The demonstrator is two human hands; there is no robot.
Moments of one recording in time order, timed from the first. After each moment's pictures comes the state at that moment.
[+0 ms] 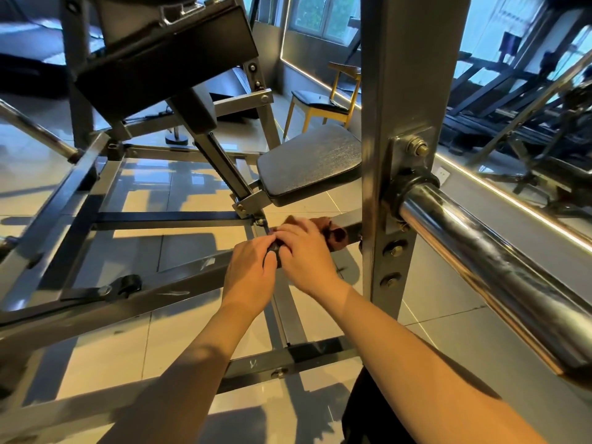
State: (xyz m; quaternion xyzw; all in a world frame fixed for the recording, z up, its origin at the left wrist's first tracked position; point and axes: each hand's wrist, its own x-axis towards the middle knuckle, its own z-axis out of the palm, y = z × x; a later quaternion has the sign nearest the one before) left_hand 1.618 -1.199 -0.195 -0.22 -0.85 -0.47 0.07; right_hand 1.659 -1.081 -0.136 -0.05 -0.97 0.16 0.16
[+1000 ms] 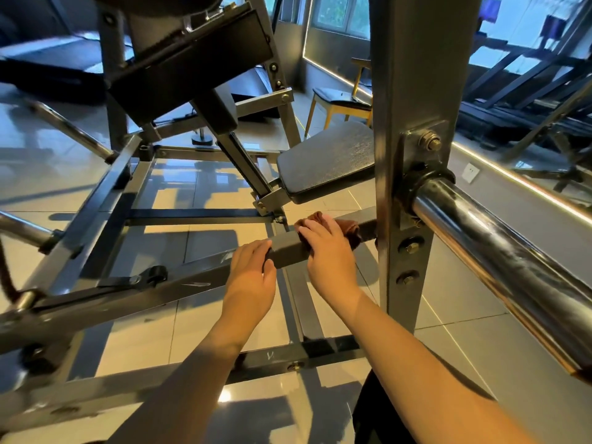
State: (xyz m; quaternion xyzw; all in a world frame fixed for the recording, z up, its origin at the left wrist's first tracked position) left_hand 1.636 -1.228 -0.207 -0.18 -0.87 -0.45 0.09; right_hand 1.667 -1.077 -0.159 -0.08 -0.96 0.13 0.23
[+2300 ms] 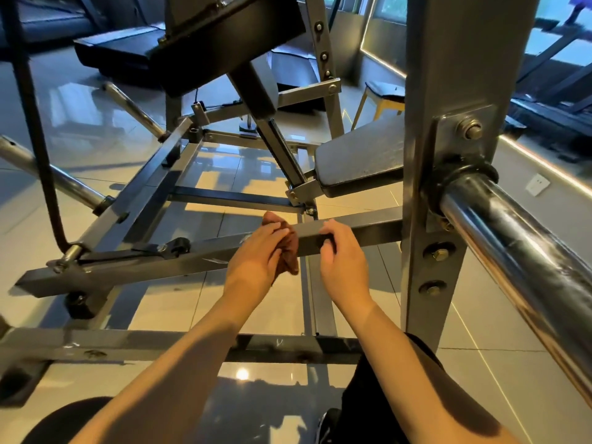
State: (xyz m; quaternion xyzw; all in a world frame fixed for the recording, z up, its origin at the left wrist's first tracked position) left_hand 1.617 -1.234 -0.211 -0.17 -0.93 -0.32 0.06; right_hand 1.678 -1.072 -0.179 -0.04 -0.89 0.38 0.26
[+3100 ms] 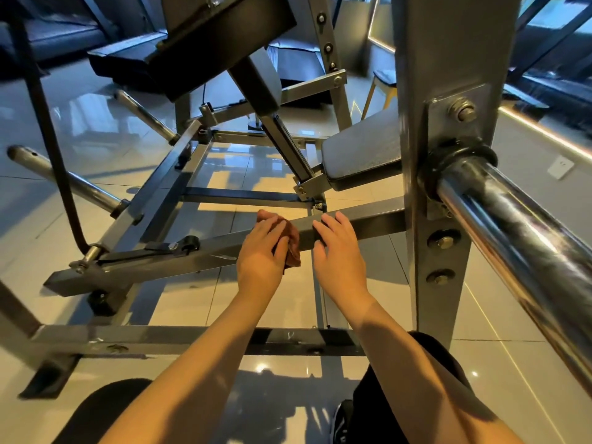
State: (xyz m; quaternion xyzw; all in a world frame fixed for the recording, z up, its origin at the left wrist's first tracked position) left_hand 1.625 -1.227 -0.222 -0.12 -0.89 -0.41 0.15; right_hand 1.675 -1.083 -0.185 -0.05 -0.94 0.27 0.21
